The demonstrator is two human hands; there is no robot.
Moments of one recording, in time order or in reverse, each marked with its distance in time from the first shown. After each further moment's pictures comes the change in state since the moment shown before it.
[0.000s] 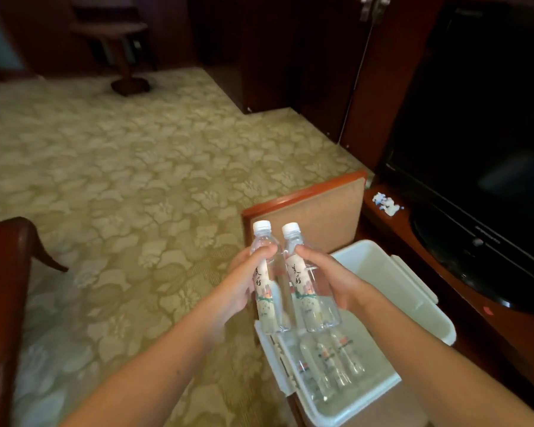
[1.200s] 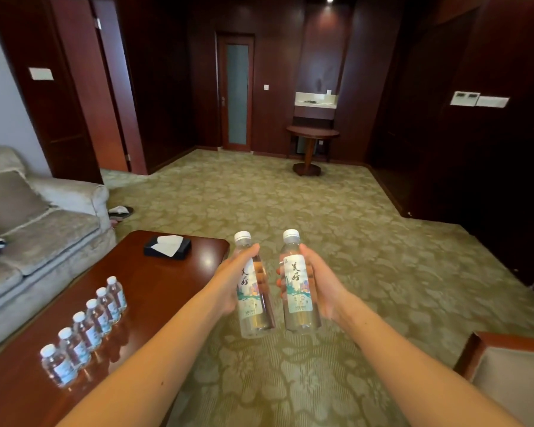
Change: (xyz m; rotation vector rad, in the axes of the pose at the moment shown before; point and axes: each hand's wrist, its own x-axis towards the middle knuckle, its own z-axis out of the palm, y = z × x) left_hand -0.243 0.134 -0.366 -0.364 0.476 0.341; right_hand 0.102 -0.047 0.462 -0.048 -0.511 -0.039
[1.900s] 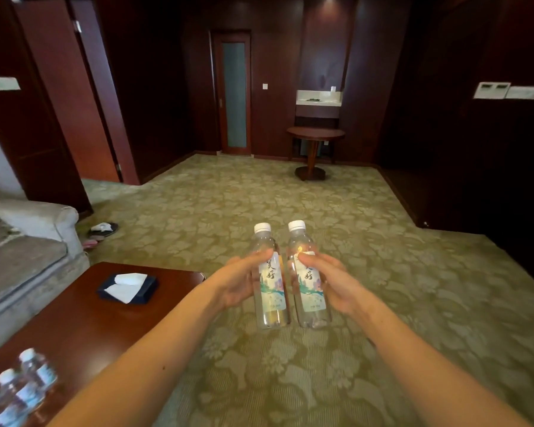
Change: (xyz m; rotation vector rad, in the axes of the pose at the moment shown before) left_hand 0.322 0.068 0.115 0.162 -0.185 -0.018; right_hand 0.233 -0.166 -0.197 -0.124 0.034 -0.087
